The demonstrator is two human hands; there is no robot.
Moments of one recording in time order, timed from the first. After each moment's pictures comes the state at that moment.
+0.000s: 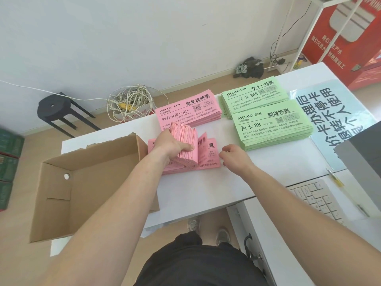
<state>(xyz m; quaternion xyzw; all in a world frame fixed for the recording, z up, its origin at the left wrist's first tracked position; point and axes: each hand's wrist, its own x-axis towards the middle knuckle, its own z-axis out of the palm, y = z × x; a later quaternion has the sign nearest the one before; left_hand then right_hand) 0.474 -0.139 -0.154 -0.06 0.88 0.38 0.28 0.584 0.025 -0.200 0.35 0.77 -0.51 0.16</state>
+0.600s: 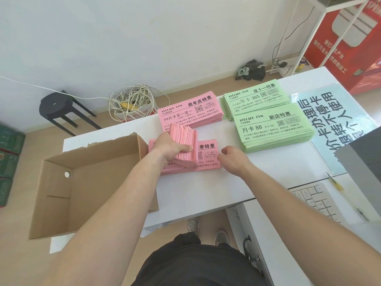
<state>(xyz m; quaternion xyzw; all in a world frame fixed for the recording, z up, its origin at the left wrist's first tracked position) 0.465 -0.154 -0.175 -0.05 0.85 0.44 0.30 0.577 0.025 -0.203 0.32 0.81 -0.45 0.19</state>
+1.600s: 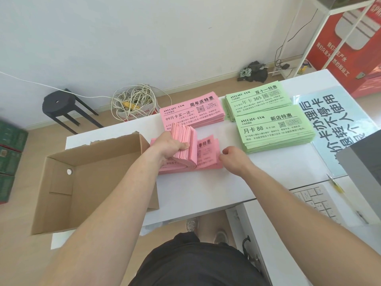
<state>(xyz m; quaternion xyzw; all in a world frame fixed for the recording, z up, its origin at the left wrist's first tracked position) 0.440 -0.169 -0.211 -0.09 0.81 0.46 0.34 0.577 0.026 -0.204 0.31 0.82 -0.45 0.18</state>
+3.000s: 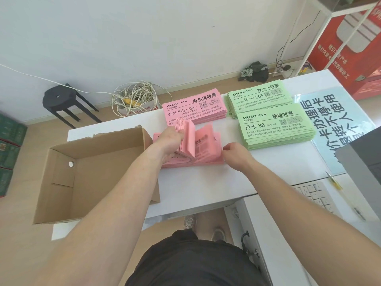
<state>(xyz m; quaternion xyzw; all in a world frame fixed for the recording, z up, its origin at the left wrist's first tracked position) 0.476 -0.155 -0.163 -0.09 0.79 0.51 0.34 0.577 0.026 -0.209 0.28 0.84 -0.43 0.19</state>
